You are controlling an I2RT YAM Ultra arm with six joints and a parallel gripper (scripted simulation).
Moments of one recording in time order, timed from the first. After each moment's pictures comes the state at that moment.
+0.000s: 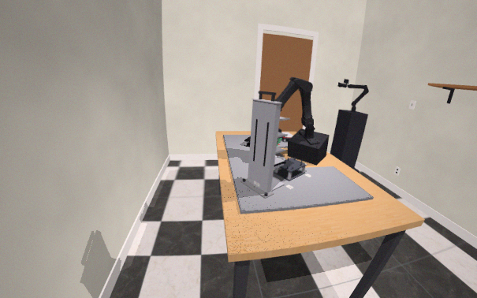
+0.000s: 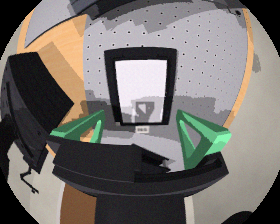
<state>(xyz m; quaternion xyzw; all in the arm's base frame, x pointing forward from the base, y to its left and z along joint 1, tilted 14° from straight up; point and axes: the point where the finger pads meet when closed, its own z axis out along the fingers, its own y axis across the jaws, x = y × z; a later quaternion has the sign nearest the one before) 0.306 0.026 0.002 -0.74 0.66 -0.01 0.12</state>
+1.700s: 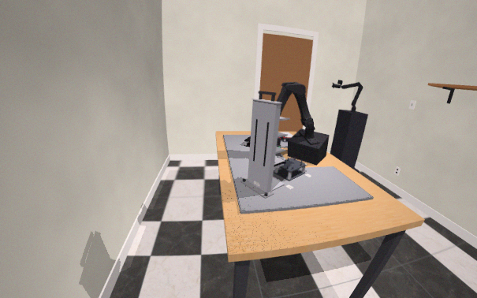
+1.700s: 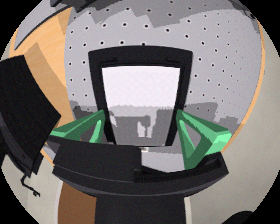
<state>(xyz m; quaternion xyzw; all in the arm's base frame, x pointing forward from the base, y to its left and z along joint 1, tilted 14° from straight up) 0.317 0.036 -0.055 -0.75 0.65 -0.01 0.12</state>
